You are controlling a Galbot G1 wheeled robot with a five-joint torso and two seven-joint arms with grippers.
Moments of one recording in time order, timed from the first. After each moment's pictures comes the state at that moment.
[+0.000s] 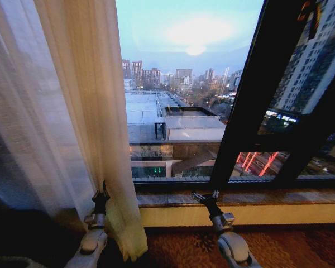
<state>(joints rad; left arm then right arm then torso) 1.15 -1.21 -0.44 -1.50 -0.36 -0.41 -0.25 -1.34 1.22 0.42 1.85 0.28 0.12 0.06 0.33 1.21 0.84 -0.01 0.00</state>
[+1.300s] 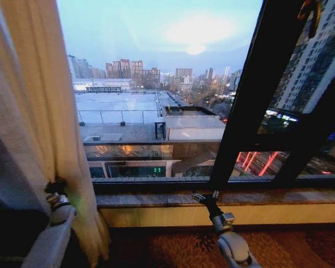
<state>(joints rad) 0.86 -1.05 -0.67 -1.13 -0.41 -0.36 -0.47 -1.34 1.22 0.42 1.85 0.28 0.12 0.06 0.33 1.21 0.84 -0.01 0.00</state>
